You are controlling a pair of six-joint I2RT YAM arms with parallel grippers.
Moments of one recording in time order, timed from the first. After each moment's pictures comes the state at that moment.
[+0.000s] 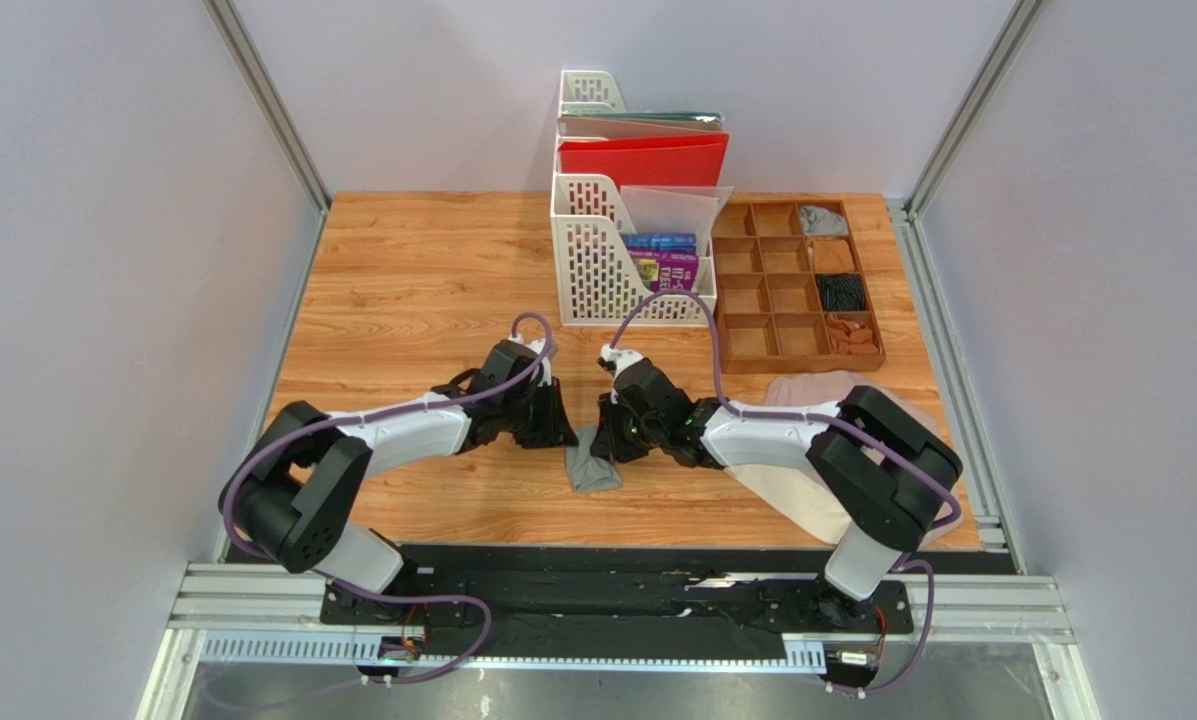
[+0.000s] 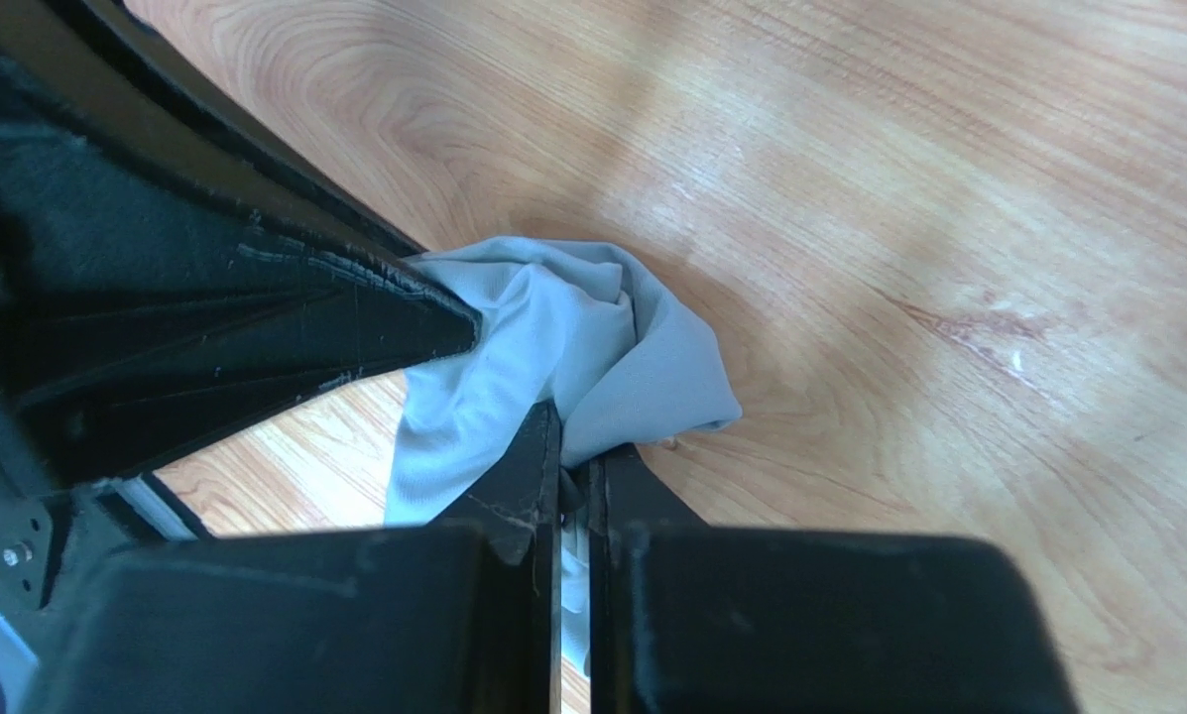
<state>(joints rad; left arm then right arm) -0.60 1.49 0.66 -0.06 0.26 -0.64 0.88 1.68 0.81 0.08 -0.09 0.56</state>
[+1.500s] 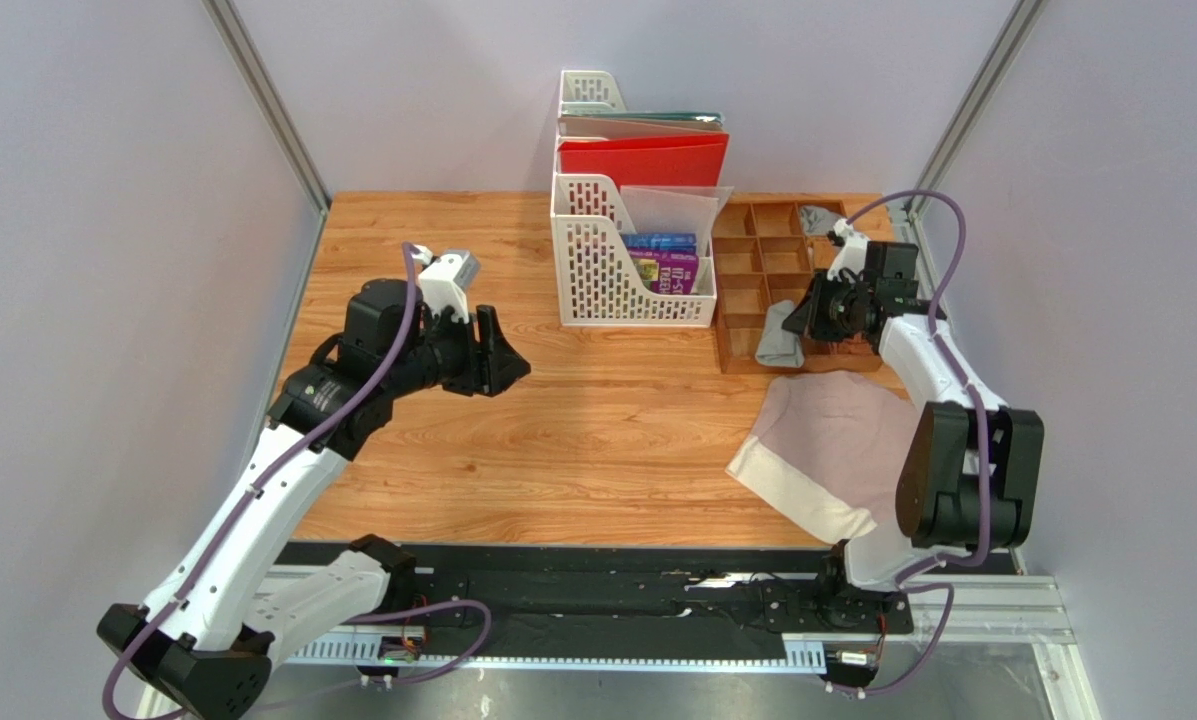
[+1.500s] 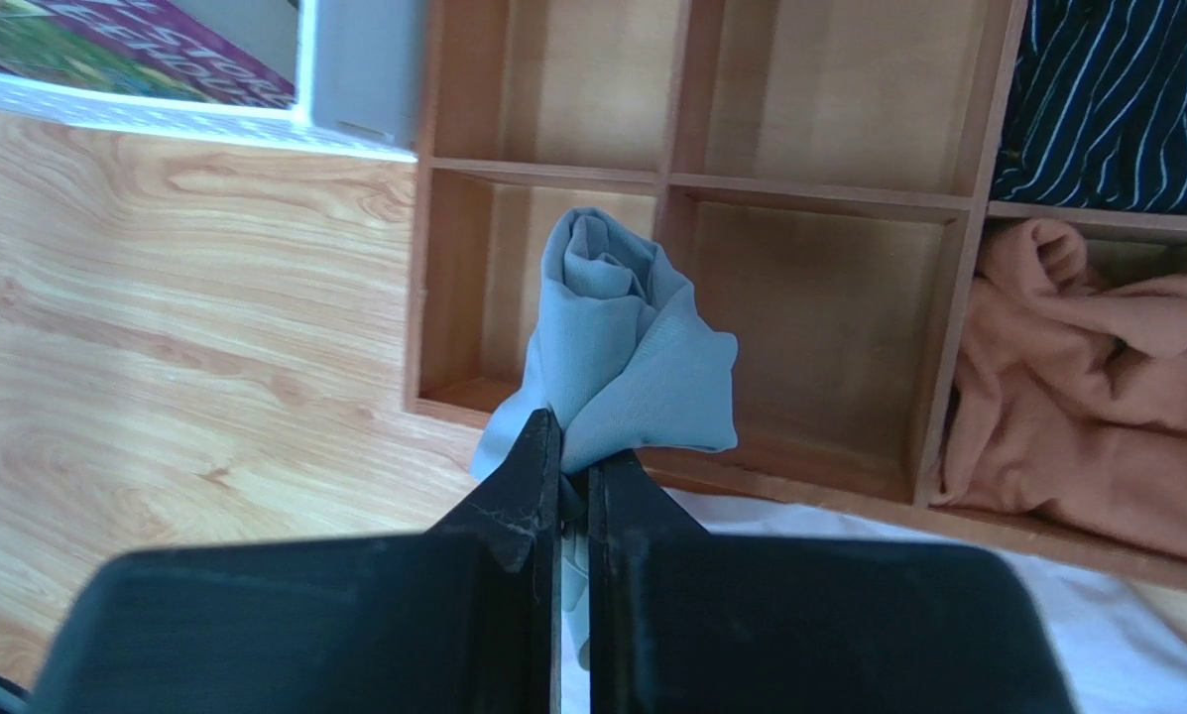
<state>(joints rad) -0.46 0.95 1.11 -0.69 0.25 -0.36 -0.10 1.54 1.09 -0.36 -0.43 0.07</state>
